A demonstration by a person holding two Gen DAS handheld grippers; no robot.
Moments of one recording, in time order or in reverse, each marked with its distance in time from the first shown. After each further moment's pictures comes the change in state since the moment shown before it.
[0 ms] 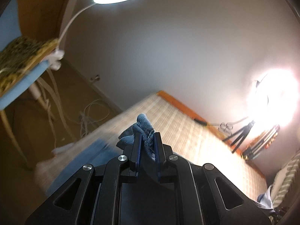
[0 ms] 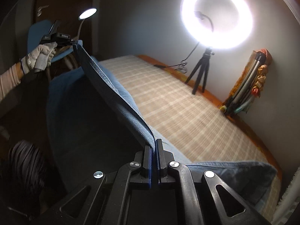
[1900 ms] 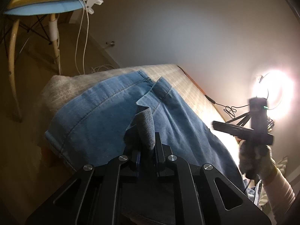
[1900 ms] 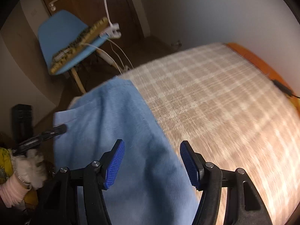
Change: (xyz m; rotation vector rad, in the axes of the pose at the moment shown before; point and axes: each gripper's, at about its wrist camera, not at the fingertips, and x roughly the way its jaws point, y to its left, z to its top) left arm -0.011 0.093 -0.104 -0.181 0.097 -0.079; right arm 0.329 0.161 0.242 -0.037 0.209 0.509
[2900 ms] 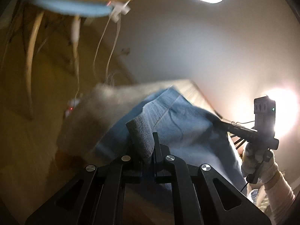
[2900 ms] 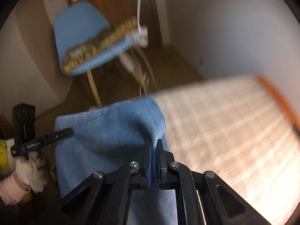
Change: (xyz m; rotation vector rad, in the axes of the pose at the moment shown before) left arm -0.026 0.057 0.001 -0.112 -0.035 0.021; right arm 0.022 0.078 0.038 -0.141 -0.009 -0.010
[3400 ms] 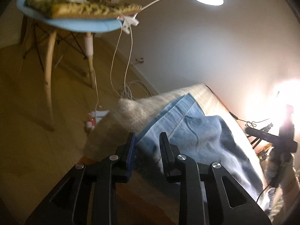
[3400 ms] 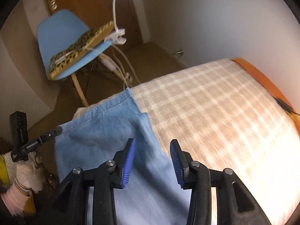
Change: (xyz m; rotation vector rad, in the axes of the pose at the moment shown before) left arm -0.034 -0.005 0.008 0.101 -0.089 0.143; right arm -0.071 -0.018 -0.034 0.137 -0.098 -0.091
